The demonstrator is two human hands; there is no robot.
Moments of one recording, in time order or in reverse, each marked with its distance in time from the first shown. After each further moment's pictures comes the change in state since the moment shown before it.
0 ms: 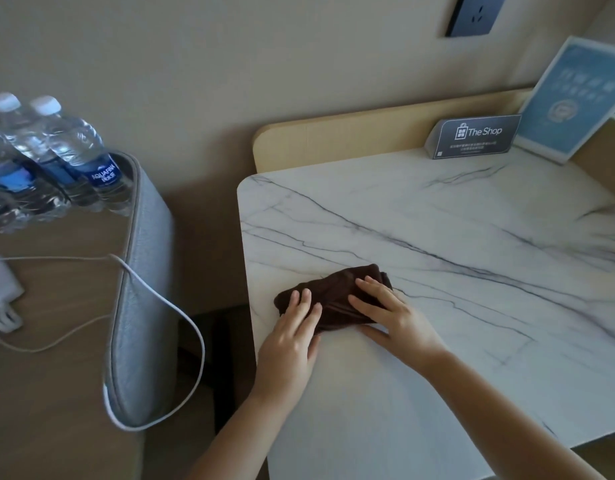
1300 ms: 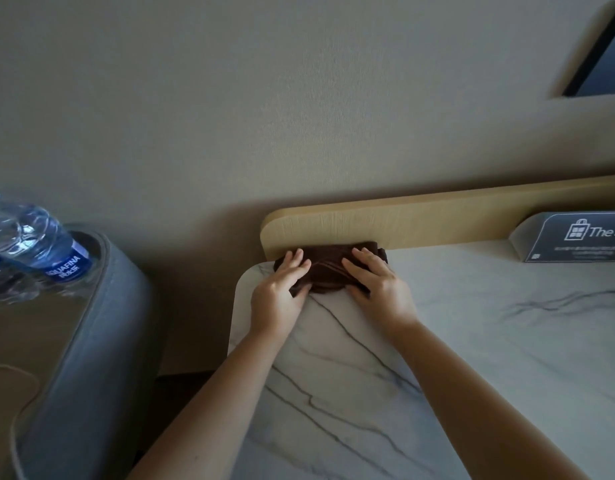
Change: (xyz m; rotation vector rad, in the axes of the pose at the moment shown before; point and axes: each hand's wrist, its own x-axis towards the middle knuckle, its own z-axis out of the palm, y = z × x) left_hand 0.265 -0.149 0.066 -0.083 0.248 -0.156; right_hand 0.263 0.145 0.072 0.078 0.154 0.087
